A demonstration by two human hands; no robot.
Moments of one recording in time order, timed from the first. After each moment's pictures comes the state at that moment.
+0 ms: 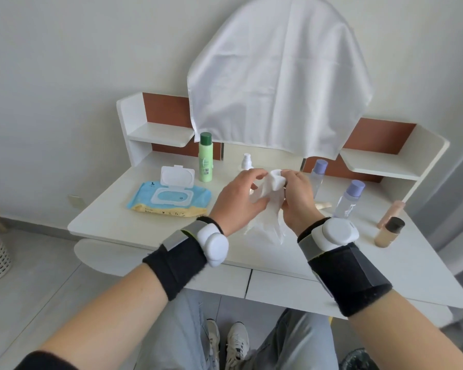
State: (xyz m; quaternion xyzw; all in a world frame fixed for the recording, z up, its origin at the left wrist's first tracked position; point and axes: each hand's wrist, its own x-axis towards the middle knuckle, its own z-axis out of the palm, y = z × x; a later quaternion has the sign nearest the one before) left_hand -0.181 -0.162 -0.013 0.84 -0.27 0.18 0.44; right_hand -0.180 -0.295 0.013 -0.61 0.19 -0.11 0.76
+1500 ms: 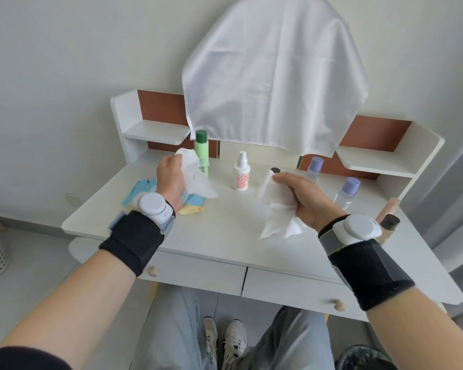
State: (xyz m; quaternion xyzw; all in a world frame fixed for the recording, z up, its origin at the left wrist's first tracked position) left_hand -0.126 -0.085 -0.005 0.63 0.10 0.14 0.75; right_hand -0.192 -0.341 0.015 -0.67 0.06 0.07 0.74
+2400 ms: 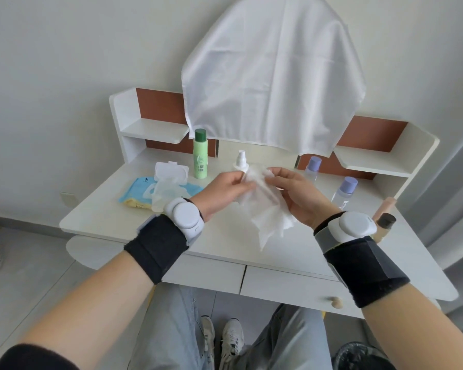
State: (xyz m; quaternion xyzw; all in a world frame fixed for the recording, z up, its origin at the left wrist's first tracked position) left_hand -0.167 -0.142 0.001 0.75 -0.19 -0.11 0.63; right_hand -0.191 -0.331 0.015 -0.67 -0.02 0.08 0.74
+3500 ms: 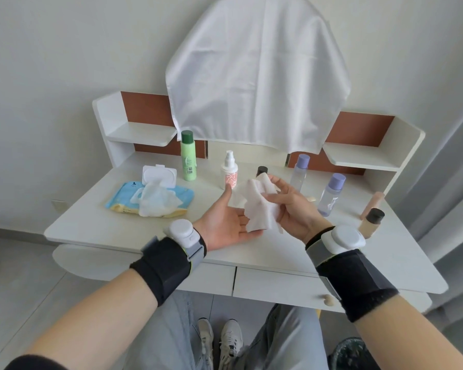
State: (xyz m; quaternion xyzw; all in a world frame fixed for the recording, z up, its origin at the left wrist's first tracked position) left_hand -0.180 -0.175 -0.044 0.42 0.00 -0.40 0.81; right_hand -0.203 -0.349 -0.013 -0.52 -0.04 0.11 0.84
